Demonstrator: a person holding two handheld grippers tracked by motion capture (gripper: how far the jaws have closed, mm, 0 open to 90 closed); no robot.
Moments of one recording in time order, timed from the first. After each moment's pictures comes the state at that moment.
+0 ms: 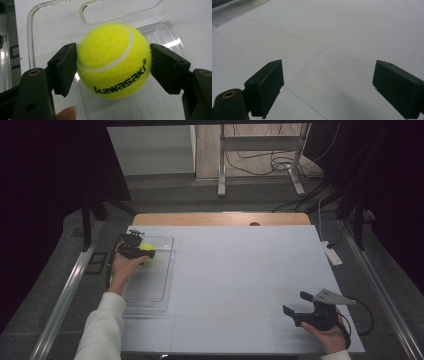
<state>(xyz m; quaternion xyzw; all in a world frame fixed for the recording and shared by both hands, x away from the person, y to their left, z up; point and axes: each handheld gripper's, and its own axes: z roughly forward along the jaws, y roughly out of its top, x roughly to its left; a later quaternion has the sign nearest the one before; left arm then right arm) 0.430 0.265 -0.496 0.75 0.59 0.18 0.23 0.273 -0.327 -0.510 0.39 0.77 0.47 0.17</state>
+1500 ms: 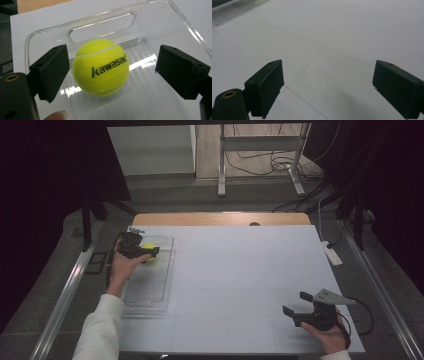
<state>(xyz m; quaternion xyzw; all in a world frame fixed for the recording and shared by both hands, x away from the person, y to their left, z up) 0.419 0.259 -0.478 0.75 0.56 0.19 0.30 0.273 -0.326 -0.511 0.39 0.78 0.47 0.17</state>
